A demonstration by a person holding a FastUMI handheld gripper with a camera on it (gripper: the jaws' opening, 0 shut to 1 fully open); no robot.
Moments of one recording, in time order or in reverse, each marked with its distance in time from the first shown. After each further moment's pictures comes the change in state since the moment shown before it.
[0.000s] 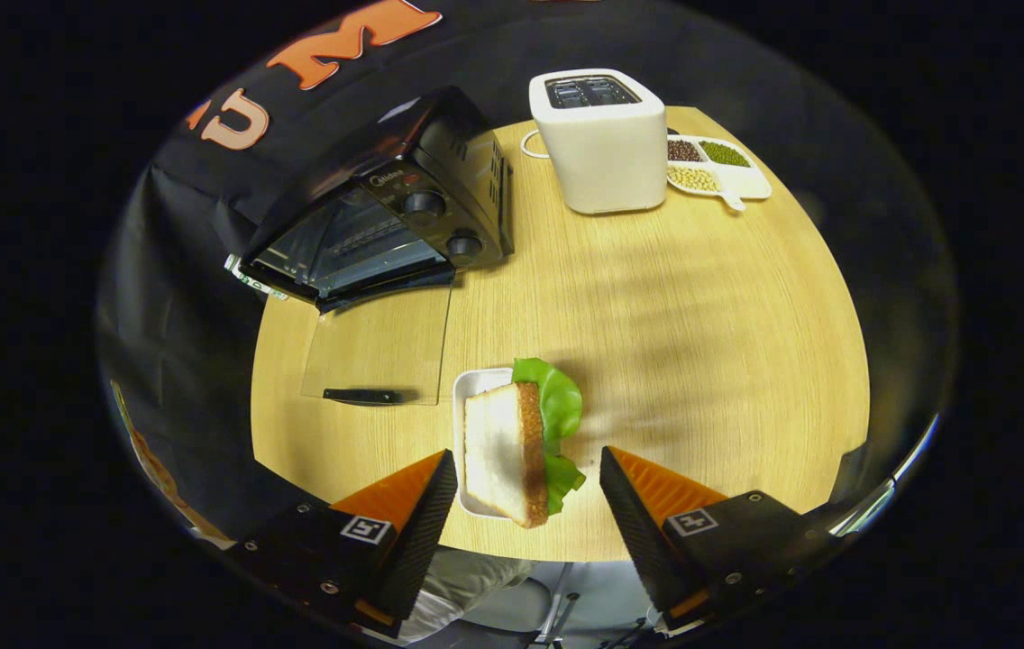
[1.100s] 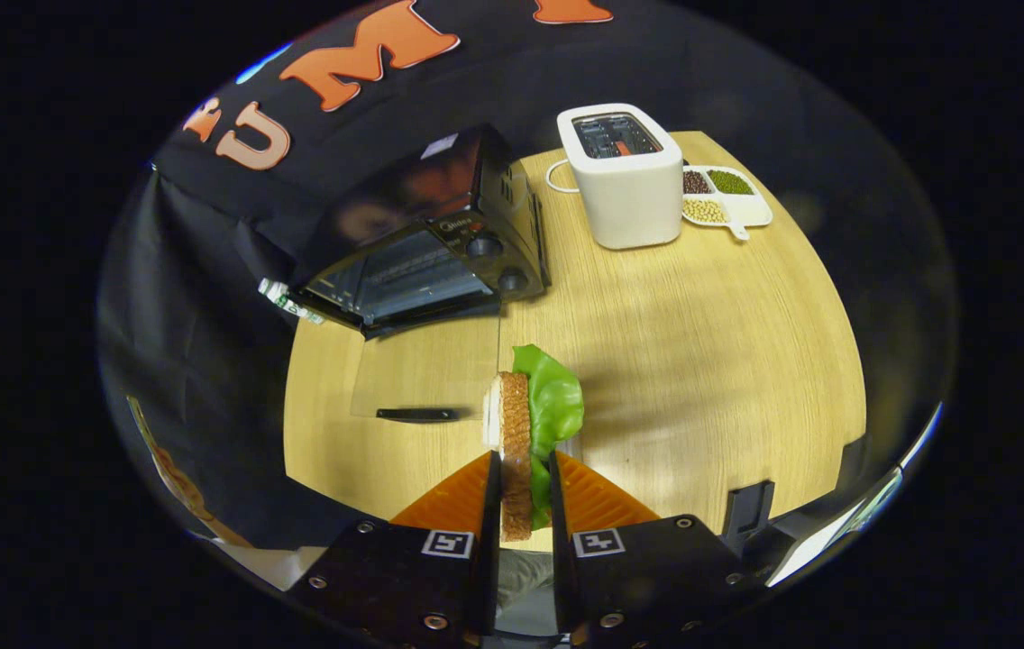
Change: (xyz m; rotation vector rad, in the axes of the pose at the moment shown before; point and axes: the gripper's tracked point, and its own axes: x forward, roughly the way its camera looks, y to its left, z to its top) arm -0.066 0.057 0.024 0.045 -0.133 0.052
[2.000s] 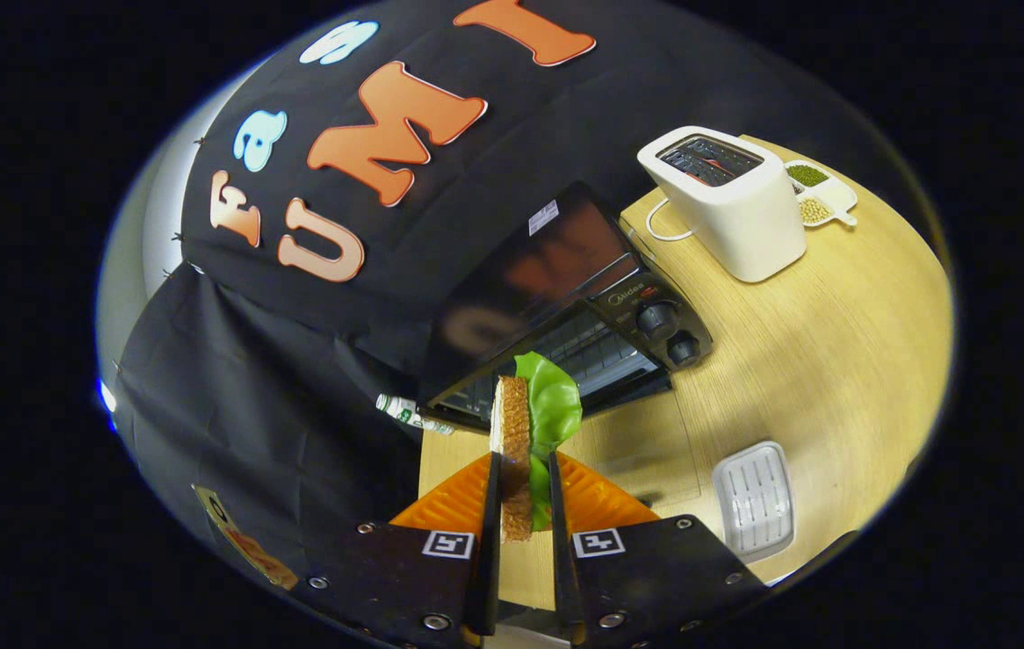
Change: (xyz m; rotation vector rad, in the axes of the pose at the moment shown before) arm 0.057 0.134 0.066 0.269 -0.312 0.369
